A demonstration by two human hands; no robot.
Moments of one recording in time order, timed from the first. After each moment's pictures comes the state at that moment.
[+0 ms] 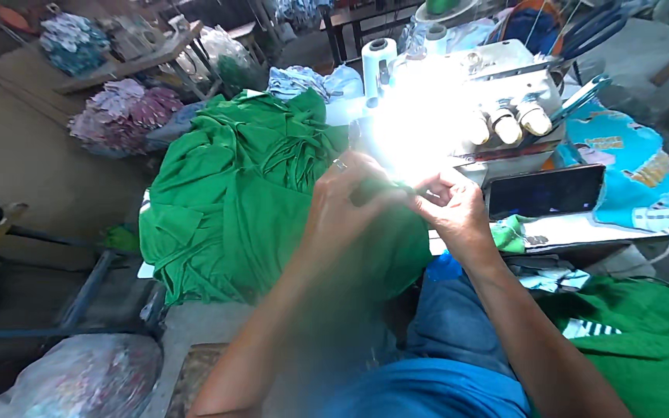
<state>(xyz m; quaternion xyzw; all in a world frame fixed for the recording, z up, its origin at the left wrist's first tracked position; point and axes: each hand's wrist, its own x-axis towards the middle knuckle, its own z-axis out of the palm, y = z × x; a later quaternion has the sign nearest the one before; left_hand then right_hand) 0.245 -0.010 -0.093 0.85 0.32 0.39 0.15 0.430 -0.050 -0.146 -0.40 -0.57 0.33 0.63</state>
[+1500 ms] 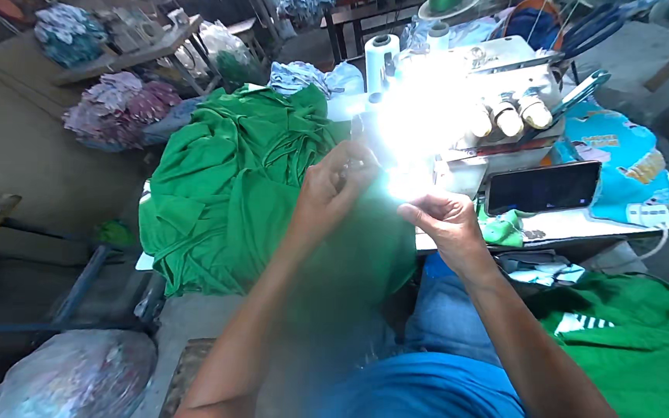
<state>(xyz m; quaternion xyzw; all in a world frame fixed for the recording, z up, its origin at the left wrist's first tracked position) 0.227 0.000 -0.092 0.82 0.26 0.44 0.25 0.419 -0.067 -0.160 -0.36 -0.57 0.37 0.64</state>
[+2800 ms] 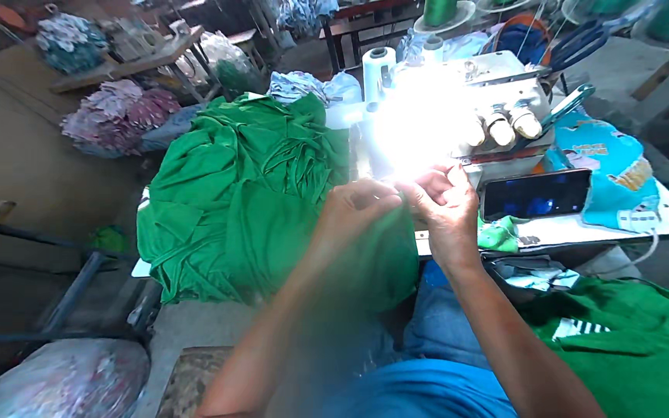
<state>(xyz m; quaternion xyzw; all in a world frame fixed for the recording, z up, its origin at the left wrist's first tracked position) 0.239 -0.026 -0.108 0.78 0.33 0.38 0.37 0.407 -0.054 -0.149 -0.39 -0.49 0.34 0.71</state>
